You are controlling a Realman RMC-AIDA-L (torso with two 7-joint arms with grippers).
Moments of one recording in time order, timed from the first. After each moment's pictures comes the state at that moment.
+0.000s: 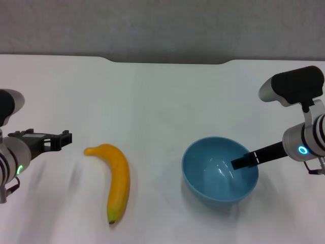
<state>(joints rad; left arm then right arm) -0.13 -2.03 -1.31 -1.45 0.05 0.59 2.70 0.61 2.00 1.56 1.00 -2.50 1.00 -0.26</state>
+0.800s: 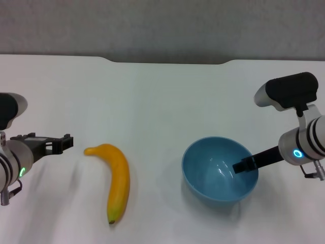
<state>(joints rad) -0.14 -2.04 -1.31 -1.41 0.04 0.58 2.69 0.66 2.01 1.54 0.90 -2.49 0.97 -0.25</state>
